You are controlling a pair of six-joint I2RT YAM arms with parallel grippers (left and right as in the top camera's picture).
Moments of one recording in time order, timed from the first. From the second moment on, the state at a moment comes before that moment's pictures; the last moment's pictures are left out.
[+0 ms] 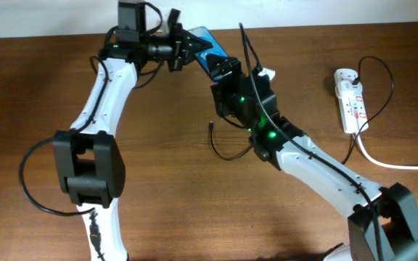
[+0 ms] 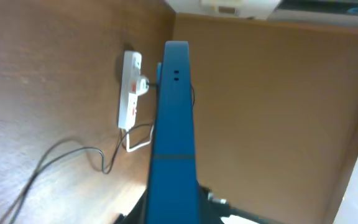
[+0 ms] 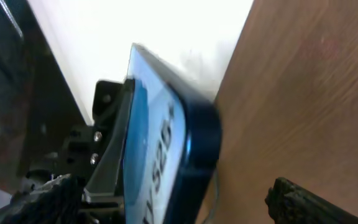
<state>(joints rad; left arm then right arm) -0.14 2.20 1.97 -0.41 1.15 -1.01 0.50 1.64 1.06 0.32 -0.03 1.56</state>
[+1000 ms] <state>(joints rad) 0.09 2.20 1.97 -0.64 1.52 -0.63 0.27 1.63 1.07 -0.48 -0.43 0.56</state>
